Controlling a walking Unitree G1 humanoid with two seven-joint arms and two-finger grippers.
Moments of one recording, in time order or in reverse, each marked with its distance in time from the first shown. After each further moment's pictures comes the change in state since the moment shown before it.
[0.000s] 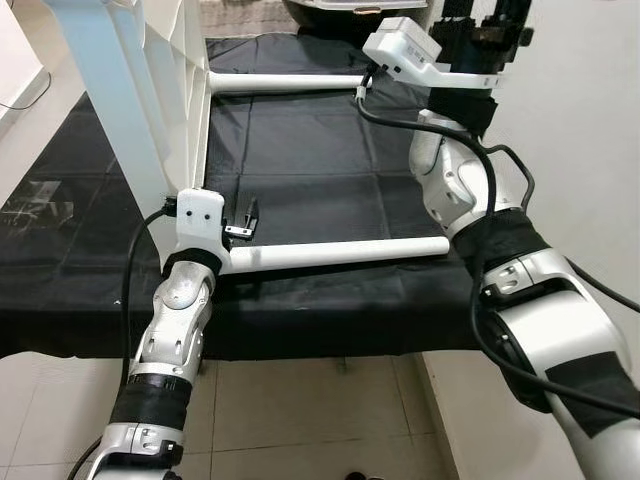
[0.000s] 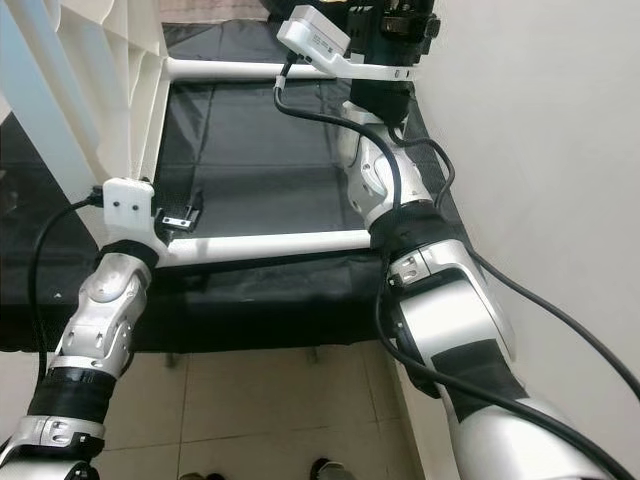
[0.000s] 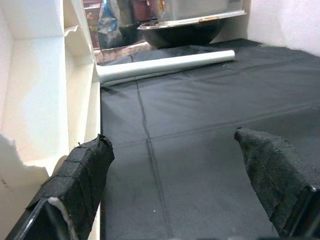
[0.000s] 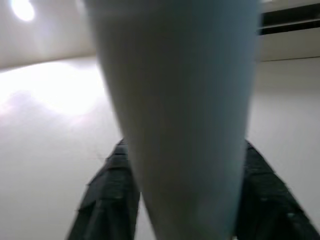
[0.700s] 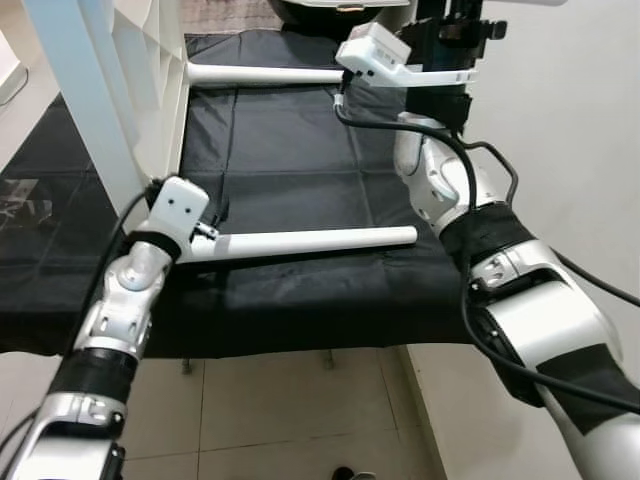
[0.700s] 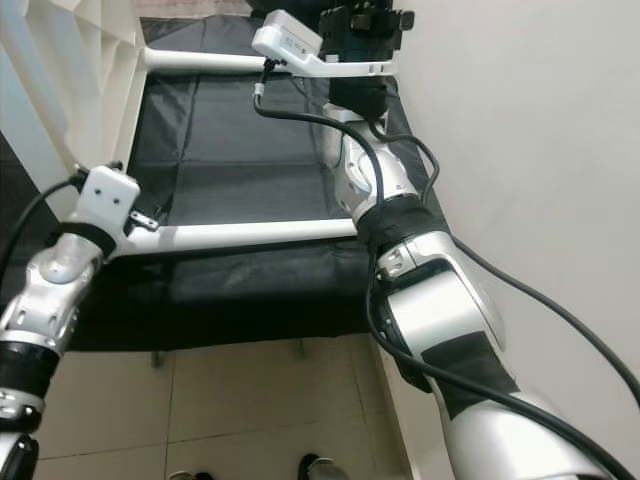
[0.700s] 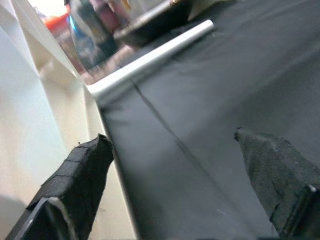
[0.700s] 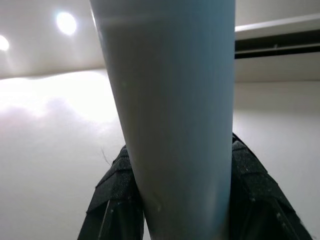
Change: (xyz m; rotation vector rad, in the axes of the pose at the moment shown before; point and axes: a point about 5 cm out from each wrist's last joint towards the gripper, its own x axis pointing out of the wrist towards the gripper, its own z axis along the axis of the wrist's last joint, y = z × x) left arm 0.026 0.062 0.026 0.415 -0.029 -0.132; right arm 0.002 0.013 0.014 0.019 -0.042 0.116
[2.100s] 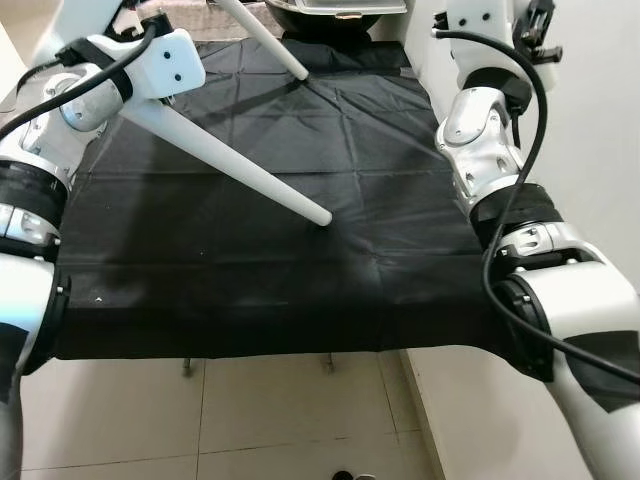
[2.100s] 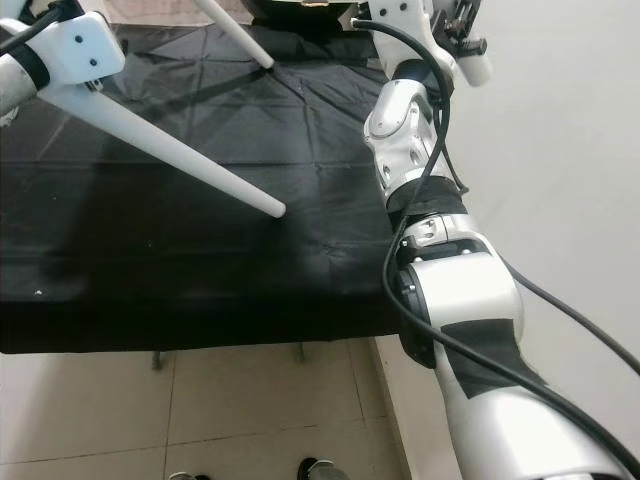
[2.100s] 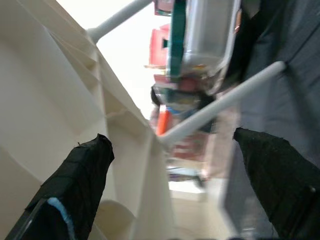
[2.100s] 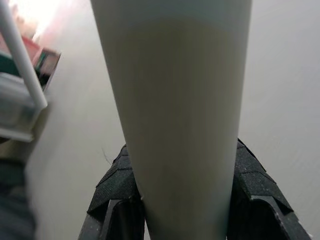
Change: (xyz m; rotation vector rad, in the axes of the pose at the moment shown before) left arm 0.070 0.089 0.116 0.896 -0.113 0.055; right arm -0.019 0.016 -0.079 0.406 0.780 0.261
